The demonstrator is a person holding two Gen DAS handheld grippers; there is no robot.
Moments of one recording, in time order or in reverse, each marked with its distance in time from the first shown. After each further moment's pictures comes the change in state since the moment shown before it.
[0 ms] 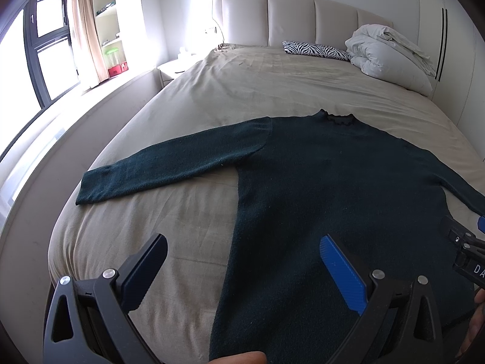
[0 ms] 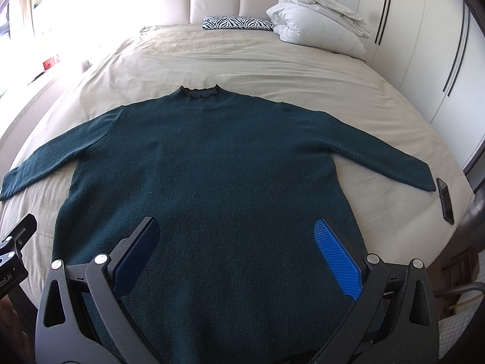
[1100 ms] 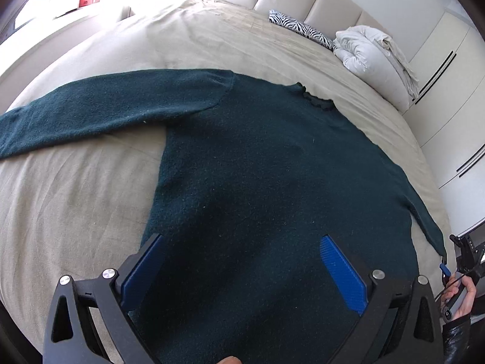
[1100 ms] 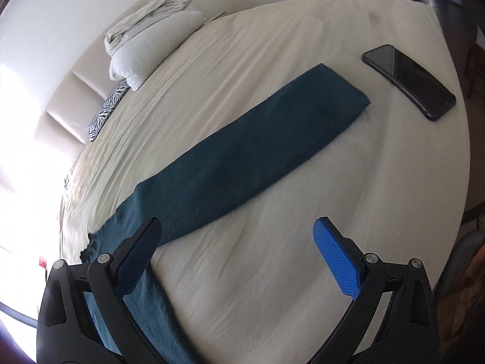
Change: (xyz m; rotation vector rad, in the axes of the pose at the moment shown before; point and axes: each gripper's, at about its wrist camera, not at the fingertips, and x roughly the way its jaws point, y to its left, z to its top) left arm 0.109 -0.009 0.027 -0.179 0.246 -0.348; right arm 0.129 -0.405 -0.012 0.926 -0.041 0.058
